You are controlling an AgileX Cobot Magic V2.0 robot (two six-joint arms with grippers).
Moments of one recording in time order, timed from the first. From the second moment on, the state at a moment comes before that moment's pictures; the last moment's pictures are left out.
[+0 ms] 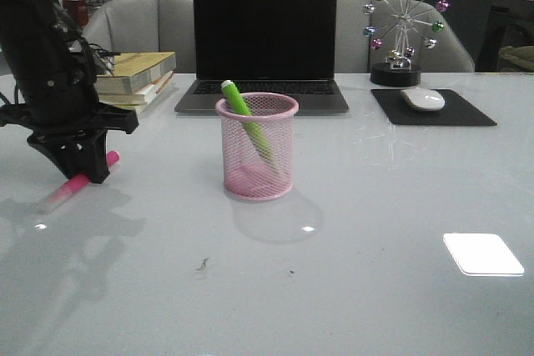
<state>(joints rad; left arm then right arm) -0.22 2.13 -1.57 -0.11 0.84 0.07 0.01 0.62 -0.56 0.20 0.56 -0.22</state>
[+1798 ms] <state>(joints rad) -0.67 1.94 -1.01 -0.24 -0.71 -0.19 0.01 0.62 -0.56 0.20 0.65 -0.22</state>
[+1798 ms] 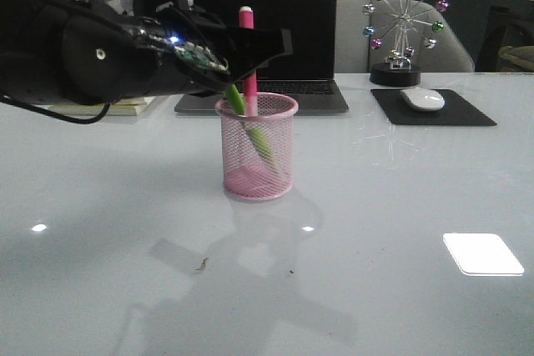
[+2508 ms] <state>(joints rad) -0.63 1.82 -1.01 -0.09 -0.64 -0.12 0.01 0.62 -0.56 0.20 0.66 -0.22</state>
